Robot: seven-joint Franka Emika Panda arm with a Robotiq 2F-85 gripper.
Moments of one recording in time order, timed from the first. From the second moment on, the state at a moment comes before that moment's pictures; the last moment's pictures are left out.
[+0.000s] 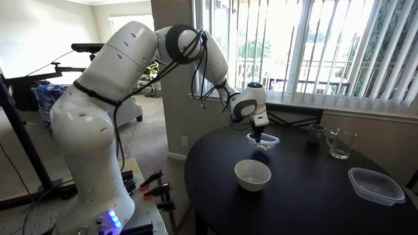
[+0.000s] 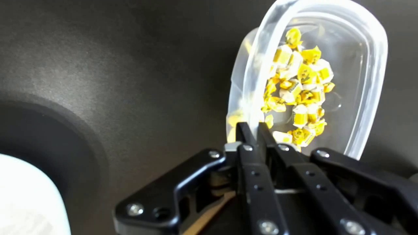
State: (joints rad) arm 0.16 0.75 -0.12 -1.72 0.34 2.76 1.11
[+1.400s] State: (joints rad) arm 0.32 0.39 -0.20 -1.78 -0.55 2.00 1.44
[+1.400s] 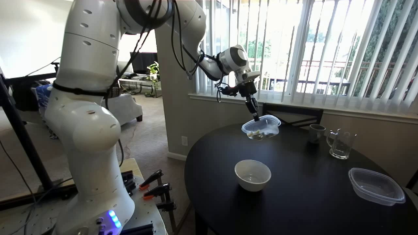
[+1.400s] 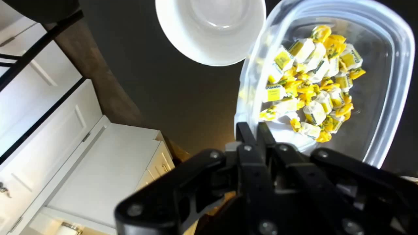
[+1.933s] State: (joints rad) arm 0.23 0.39 -0.17 -1.83 -0.56 1.89 1.44
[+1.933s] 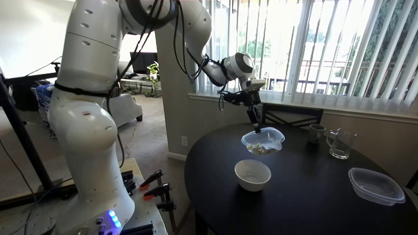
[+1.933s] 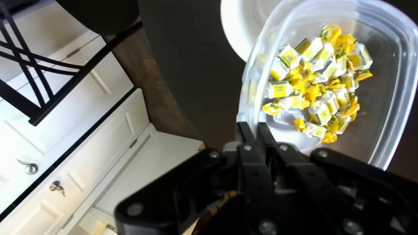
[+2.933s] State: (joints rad) arm 0.22 0.36 -0.07 -1.93 -0.71 1.55 1.44
